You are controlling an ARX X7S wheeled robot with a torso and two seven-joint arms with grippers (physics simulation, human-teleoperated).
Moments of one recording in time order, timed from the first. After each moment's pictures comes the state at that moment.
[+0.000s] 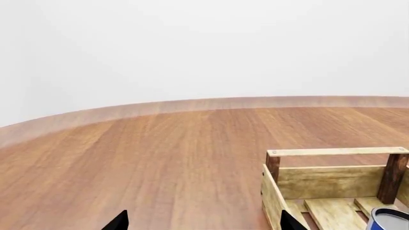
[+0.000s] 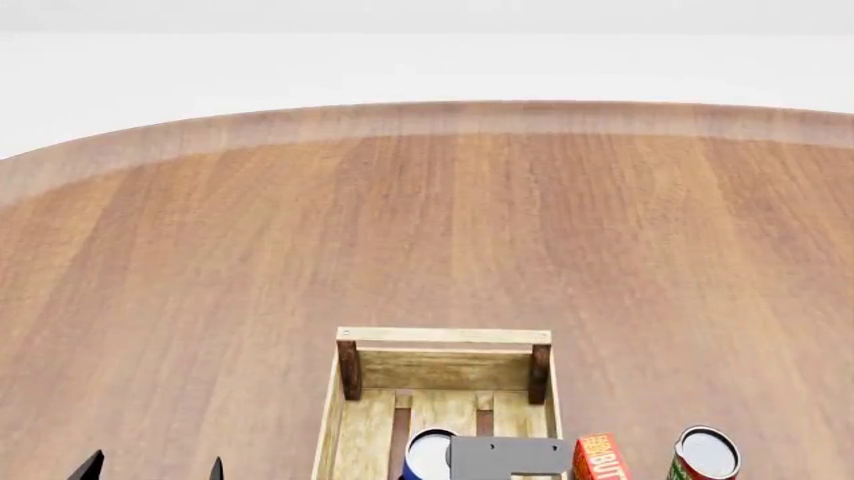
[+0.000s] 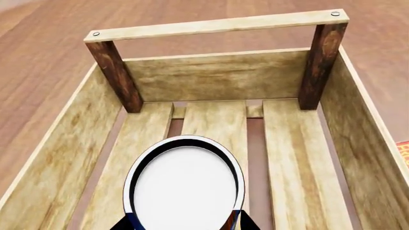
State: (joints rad) left arm -0.06 -0.31 0.41 -0.04 -0.30 0.11 -0.36; right arm 0.49 0.10 -0.52 0.51 0.59 0.33 0.29
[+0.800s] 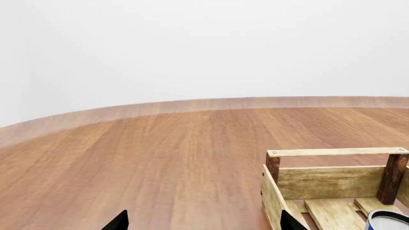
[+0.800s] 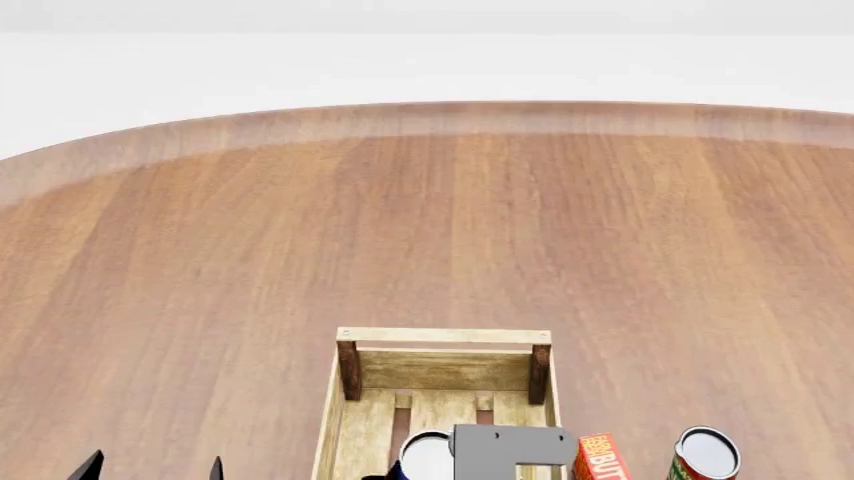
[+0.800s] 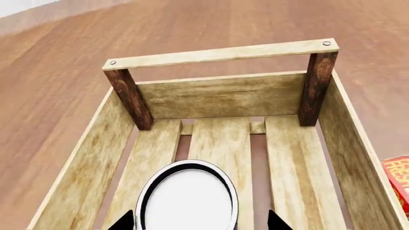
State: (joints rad) left arm -0.06 -0.32 0.42 -0.04 -0.31 0.11 -0.36; right arm 0.47 0.14 -0.52 0.39 0.64 0.37 0.33
